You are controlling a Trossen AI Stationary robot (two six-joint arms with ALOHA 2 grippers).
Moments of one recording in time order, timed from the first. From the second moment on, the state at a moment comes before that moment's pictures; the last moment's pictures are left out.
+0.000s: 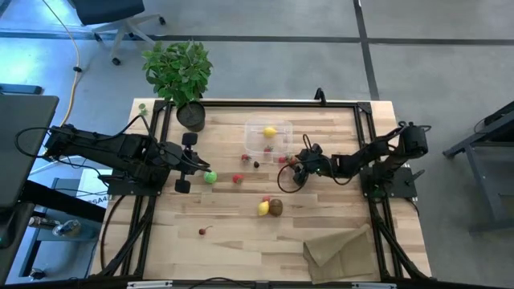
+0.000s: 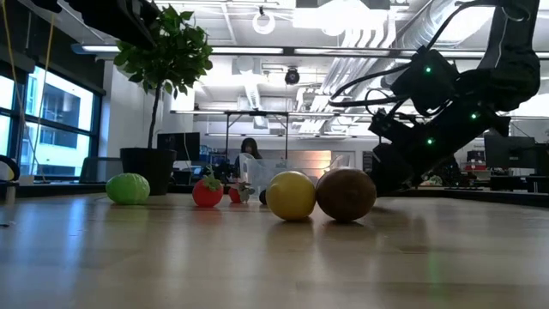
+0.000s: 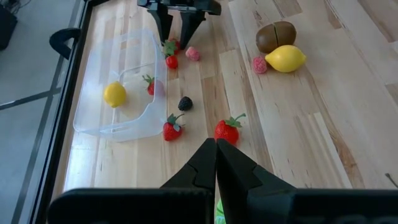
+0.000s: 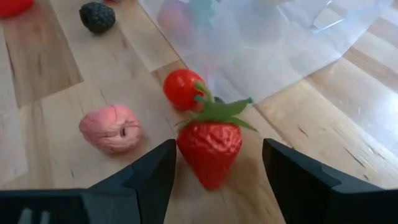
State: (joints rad) left arm -0.06 0.86 0.83 -0.71 -0.26 0.19; right arm -0.07 1.64 0.34 0.63 0.36 0.31
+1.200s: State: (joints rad) left arm -0.06 0.86 0.83 -0.71 -0.26 0.19; right arm -0.08 1.64 0.34 0.64 0.32 0.31
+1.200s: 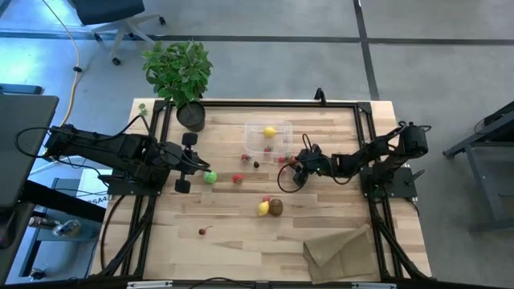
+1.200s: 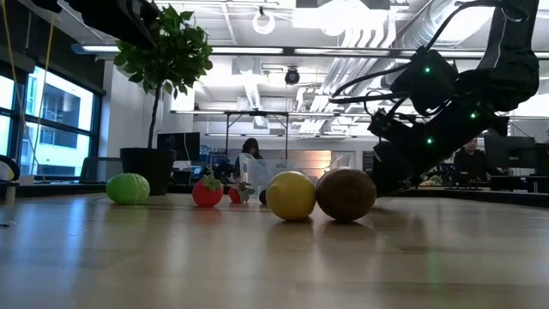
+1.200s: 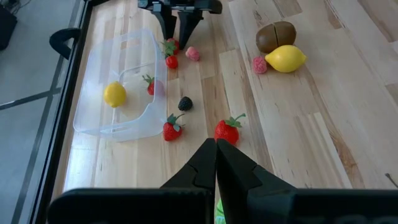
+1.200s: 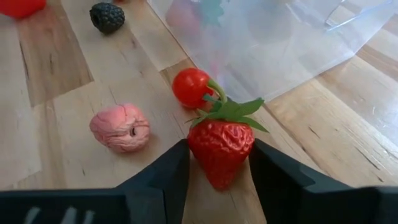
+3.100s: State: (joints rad) left arm -0.06 0.86 0.83 -0.70 -0.26 0.19; right arm -0.34 1.78 1.15 -0.21 -0.03 0.02
